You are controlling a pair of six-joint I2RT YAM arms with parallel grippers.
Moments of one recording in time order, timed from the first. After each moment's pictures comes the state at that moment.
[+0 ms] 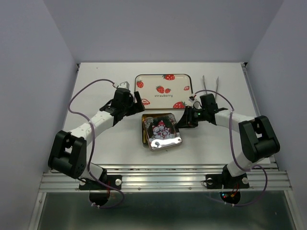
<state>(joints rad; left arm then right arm) -0.42 1.44 0.90 -0.17 -0.07 -0.60 0.30 1.60 0.80 -0.10 -0.78 0.53</state>
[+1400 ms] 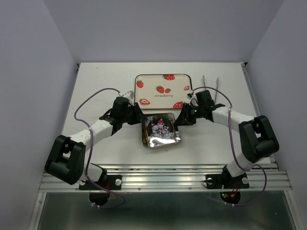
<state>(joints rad) -0.44 1.35 0.69 0.00 0.24 -0.64 0.35 1.60 0.90 -0.20 -0.65 0.59</state>
